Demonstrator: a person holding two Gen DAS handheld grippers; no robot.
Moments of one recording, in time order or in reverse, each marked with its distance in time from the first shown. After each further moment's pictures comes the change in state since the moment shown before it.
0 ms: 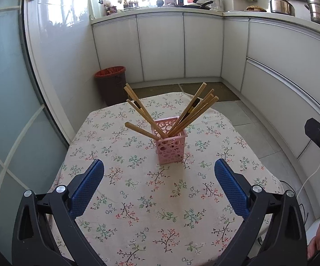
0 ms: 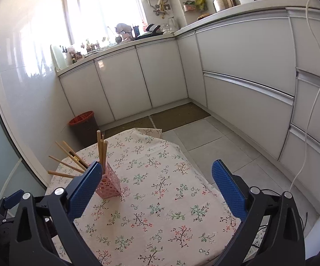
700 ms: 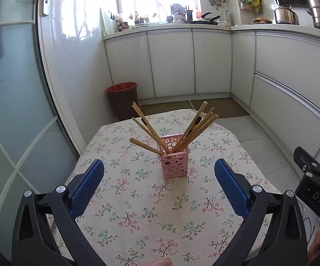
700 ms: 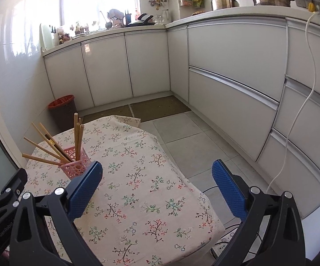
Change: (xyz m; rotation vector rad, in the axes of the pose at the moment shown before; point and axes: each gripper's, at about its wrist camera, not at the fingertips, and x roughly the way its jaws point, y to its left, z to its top) left arm -0.022 -0.014 0.003 -0.028 -0.109 0.077; right arm 0.006 -0.001 -0.003 -0.074 0.037 -0.173
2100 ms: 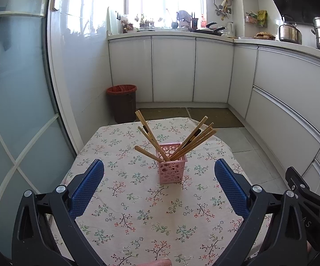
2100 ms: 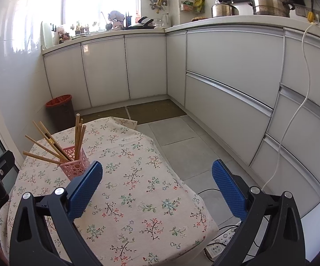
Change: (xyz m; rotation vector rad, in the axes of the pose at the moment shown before) left arm -0.018 0.014 0.012 -0.071 -0.026 -0.046; right arm -0.018 0.008 0.001 -0.017 -0.018 -0.031
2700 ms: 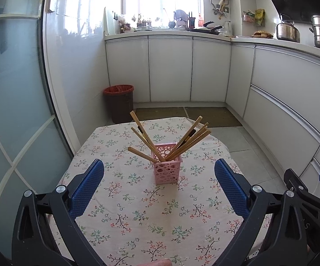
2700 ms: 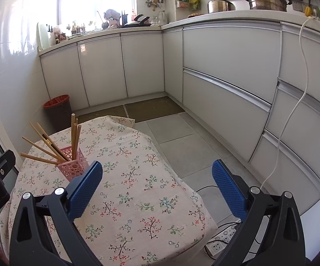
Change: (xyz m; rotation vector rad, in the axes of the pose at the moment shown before) left arm 0.002 -0.010 0.003 0.009 0.004 -0.009; right arm 0.004 -0.007 0.001 0.022 0.018 -0.002
